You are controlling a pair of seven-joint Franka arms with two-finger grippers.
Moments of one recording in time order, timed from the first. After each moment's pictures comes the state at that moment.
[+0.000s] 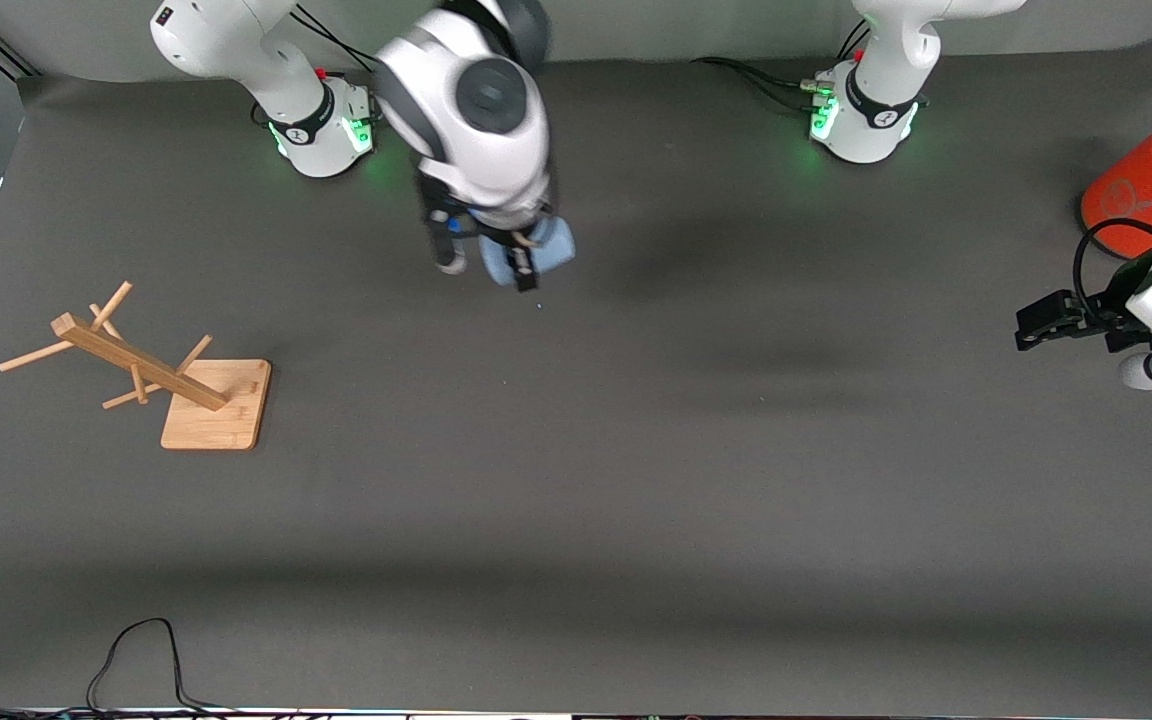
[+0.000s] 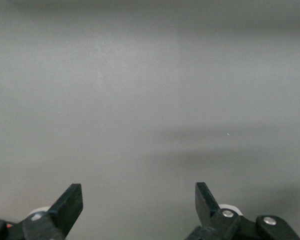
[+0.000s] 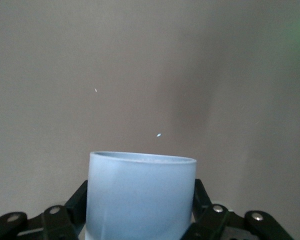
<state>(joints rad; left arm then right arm) -0.01 0.11 -0.01 -1.58 0.00 1.68 0.02 0.97 0.39 -0.15 -1.63 0.06 1.84 2.16</state>
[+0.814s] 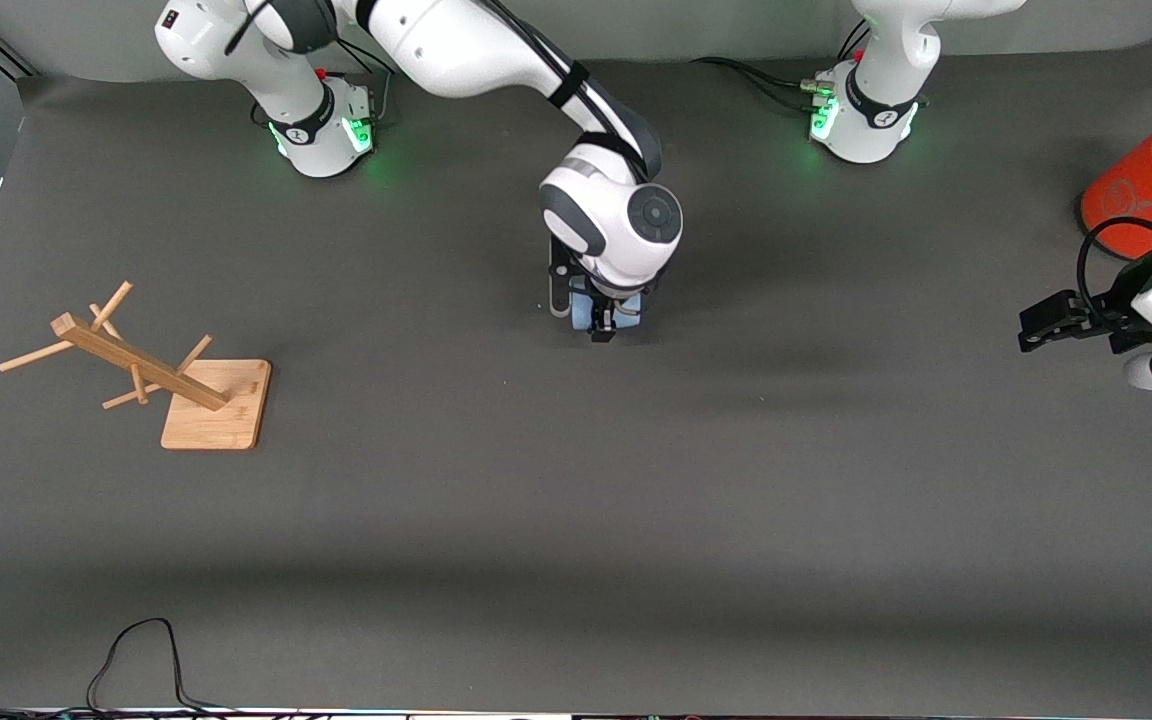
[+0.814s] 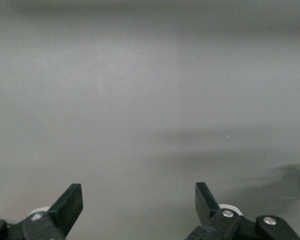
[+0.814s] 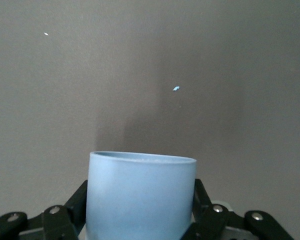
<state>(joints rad) -0.01 0.11 -0.01 -1.57 -0.01 1.68 0.02 1.05 0.85 -0.16 -1.34 0.06 1.91 2.48</state>
